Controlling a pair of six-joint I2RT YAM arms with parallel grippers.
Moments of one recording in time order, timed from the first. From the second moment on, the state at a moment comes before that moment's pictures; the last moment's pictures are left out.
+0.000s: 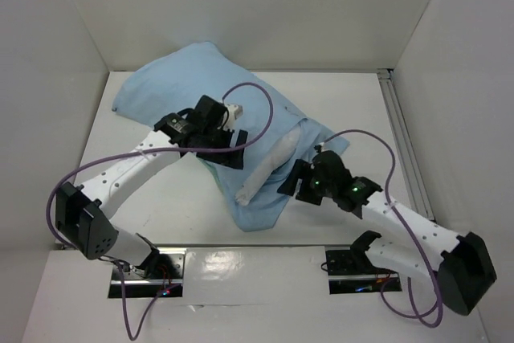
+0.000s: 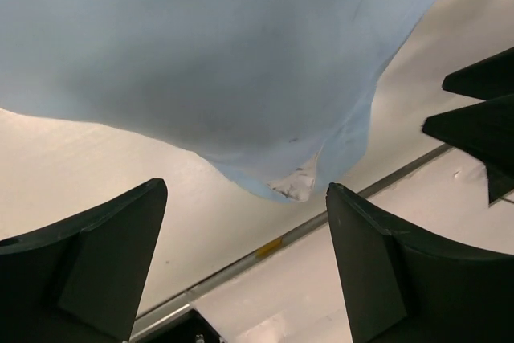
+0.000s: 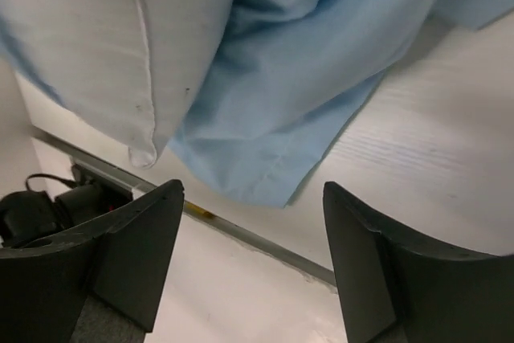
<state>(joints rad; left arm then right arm) -0.60 1.45 1.37 -0.89 0.14 -0.30 0.61 0.93 0.56 -0.38 -0.14 0.91</state>
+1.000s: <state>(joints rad) -0.59 1.72 1.56 -0.81 0.25 -0.43 0.68 1.15 0.71 -0.22 0.33 1.18</state>
